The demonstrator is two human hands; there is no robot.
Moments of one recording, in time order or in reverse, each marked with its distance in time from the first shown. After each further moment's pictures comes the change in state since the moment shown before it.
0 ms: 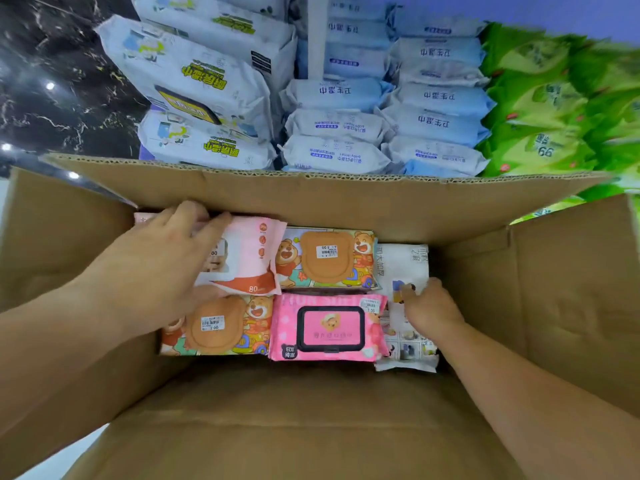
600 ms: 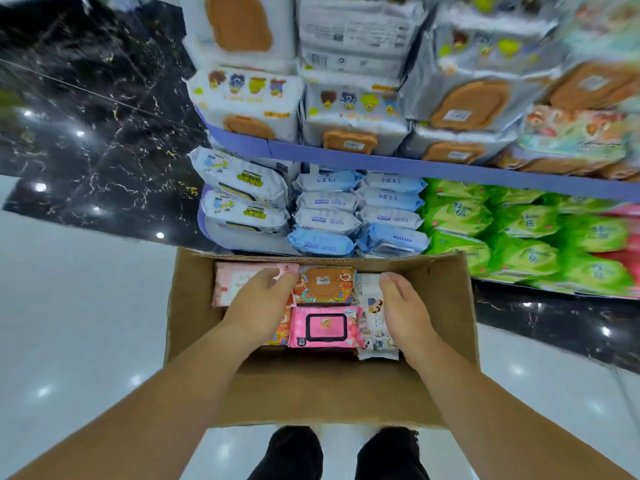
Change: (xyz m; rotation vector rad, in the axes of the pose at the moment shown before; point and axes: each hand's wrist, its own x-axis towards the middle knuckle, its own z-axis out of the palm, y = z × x) left_hand -0.041 0.097 -0.191 -1.285 -0.163 -0.788; right_hand -0.226 -0.087 -0.125 0.397 -0.037 -0.221
